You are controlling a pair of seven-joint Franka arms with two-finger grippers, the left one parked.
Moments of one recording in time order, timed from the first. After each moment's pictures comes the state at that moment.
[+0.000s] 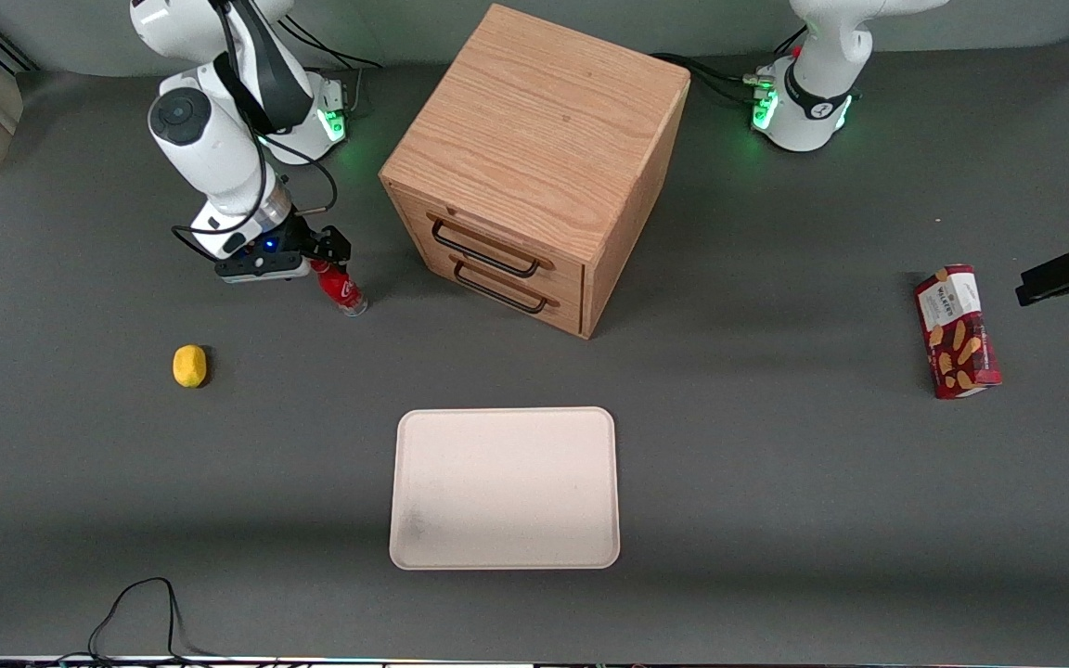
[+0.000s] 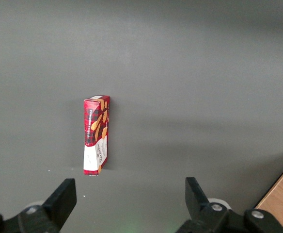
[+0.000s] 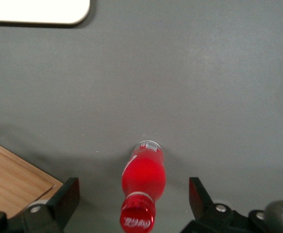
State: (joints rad) arm 0.45 -0.22 -0.11 -2.61 -0.03 2.48 0.32
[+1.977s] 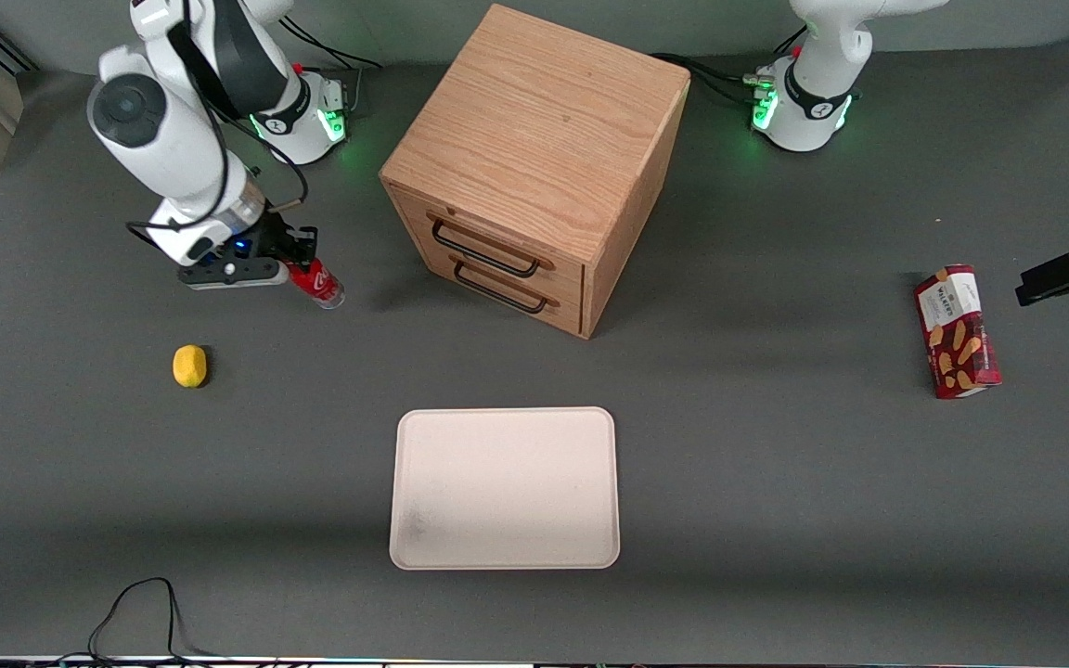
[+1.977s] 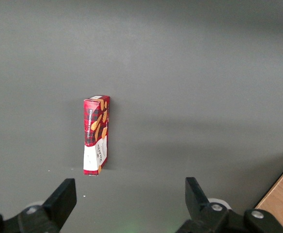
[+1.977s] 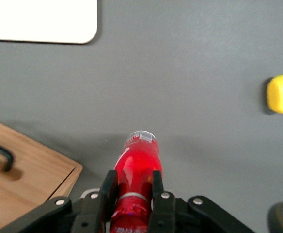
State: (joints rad) arm 0.45 -0.18 -0.11 -2.15 -0.03 1.92 0.32
